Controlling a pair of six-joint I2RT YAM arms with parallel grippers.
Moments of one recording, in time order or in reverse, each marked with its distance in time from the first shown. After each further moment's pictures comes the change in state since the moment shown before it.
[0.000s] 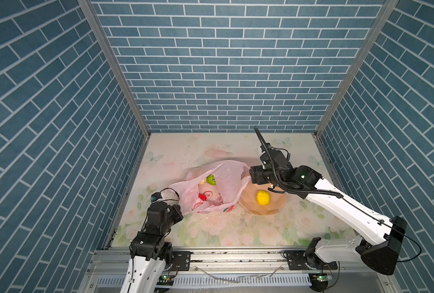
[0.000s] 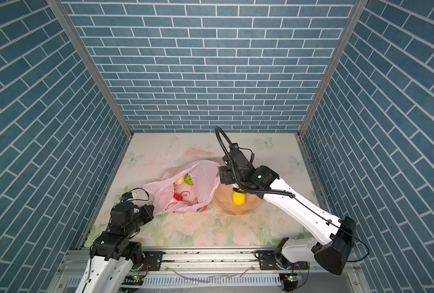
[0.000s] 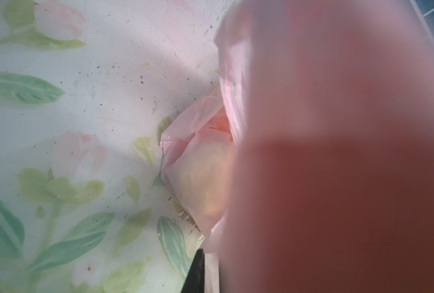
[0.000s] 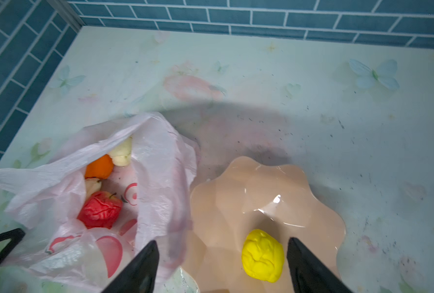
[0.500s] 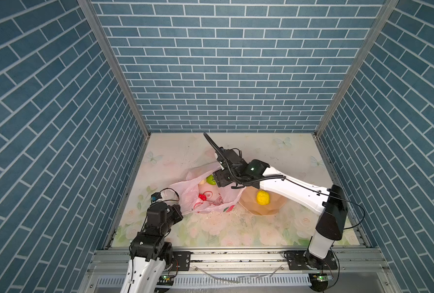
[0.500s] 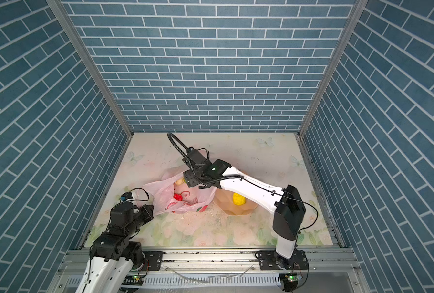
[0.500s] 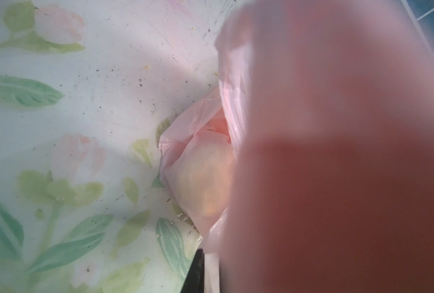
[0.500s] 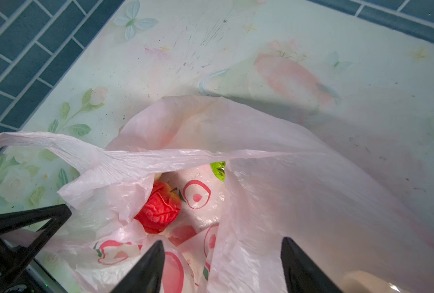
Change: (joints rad) left arm 0.000 -0.010 0.000 0.000 0.002 0.000; right arm 0.143 0.481 0.280 0.102 -0.148 -0.075
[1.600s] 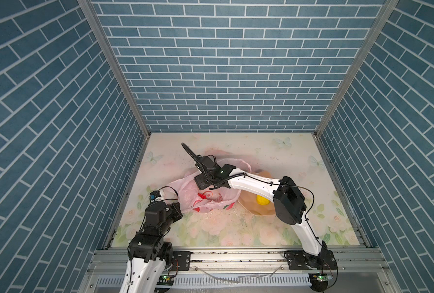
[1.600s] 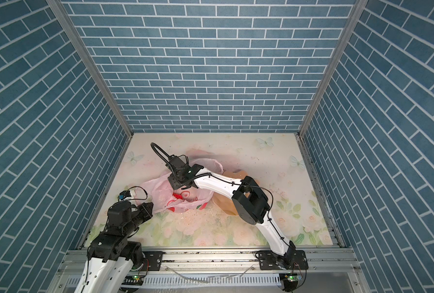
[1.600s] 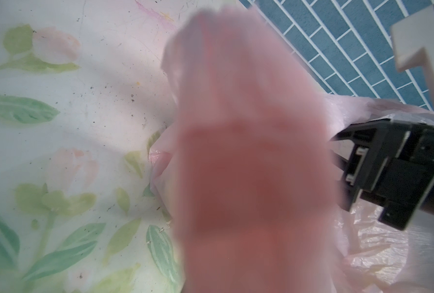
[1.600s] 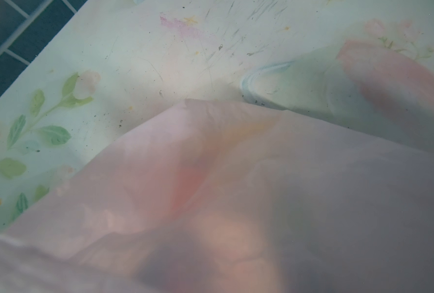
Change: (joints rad) left arm 0.000 0.000 0.037 0.006 0.006 -0.007; right arm 0.007 0.410 0.243 0.160 -0.051 -0.063
